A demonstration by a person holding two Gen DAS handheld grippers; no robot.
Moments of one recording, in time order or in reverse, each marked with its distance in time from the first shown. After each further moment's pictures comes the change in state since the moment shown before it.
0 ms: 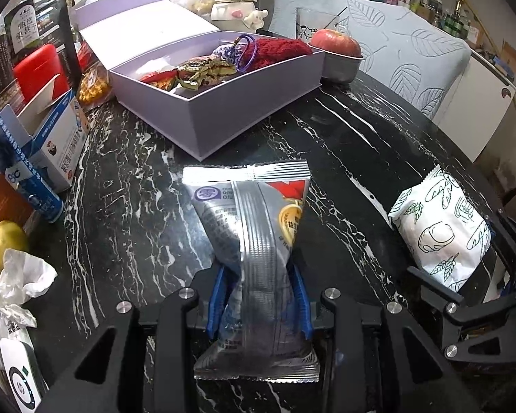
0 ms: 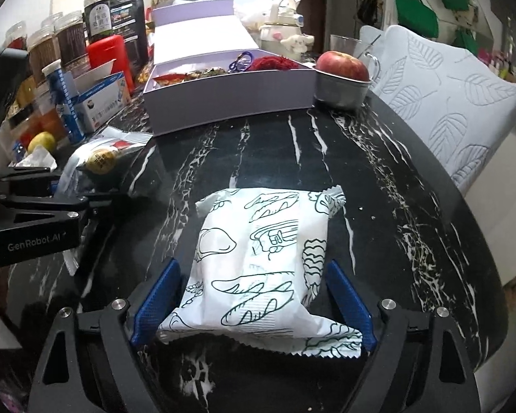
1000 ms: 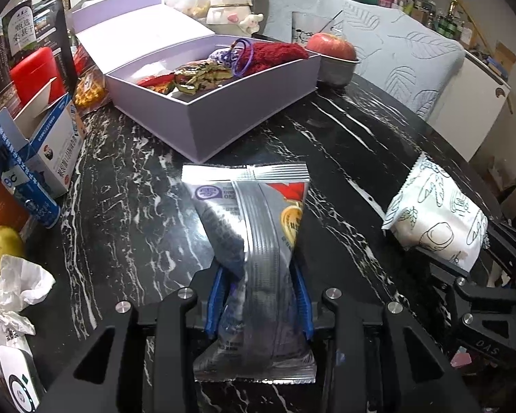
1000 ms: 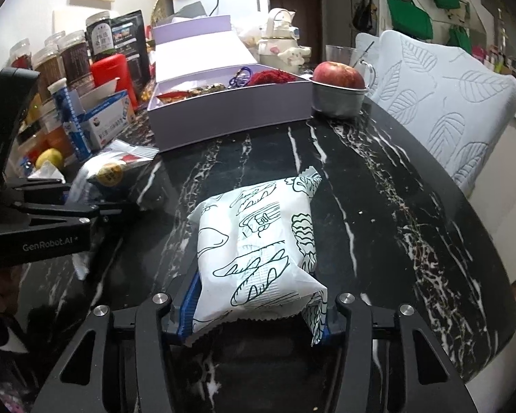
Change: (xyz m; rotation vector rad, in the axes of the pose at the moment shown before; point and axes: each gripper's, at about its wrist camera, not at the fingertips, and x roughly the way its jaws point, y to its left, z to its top) left arm 0.000 0.001 0.000 0.013 -0.019 -0.022; right arm -0.006 -0.004 -0.005 0.041 -0.071 0.046
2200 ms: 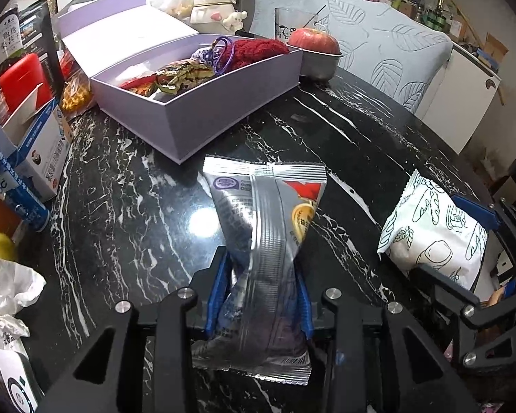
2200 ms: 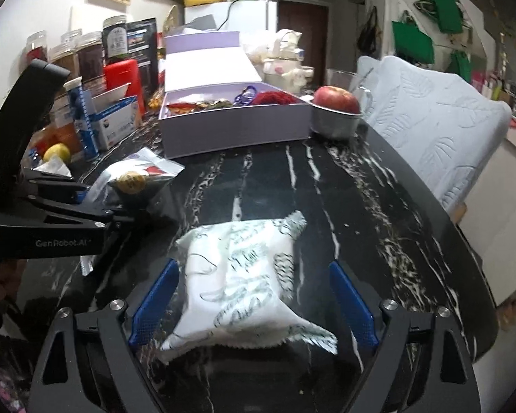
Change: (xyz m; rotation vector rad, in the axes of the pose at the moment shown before) left arm -0.002 -0.008 -0.001 0.035 0.014 -0.038; right arm -0.018 0.007 -0.003 -0.077 -0.059 -0.038
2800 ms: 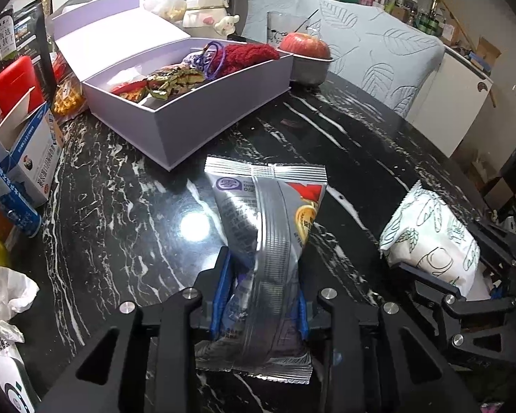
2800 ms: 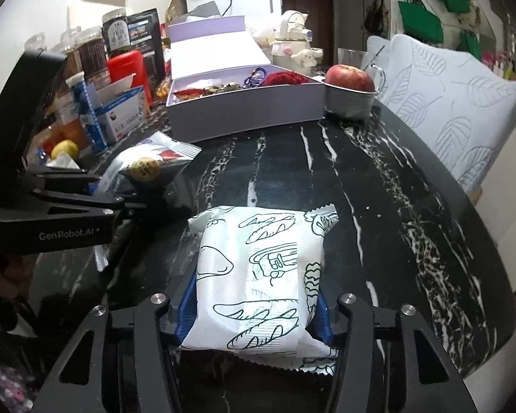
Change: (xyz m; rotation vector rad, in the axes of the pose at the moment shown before) left arm 0.000 0.000 0.001 0.005 -0.016 -0.044; right arm 0.006 -0.002 -0.002 0.049 0.061 0.078
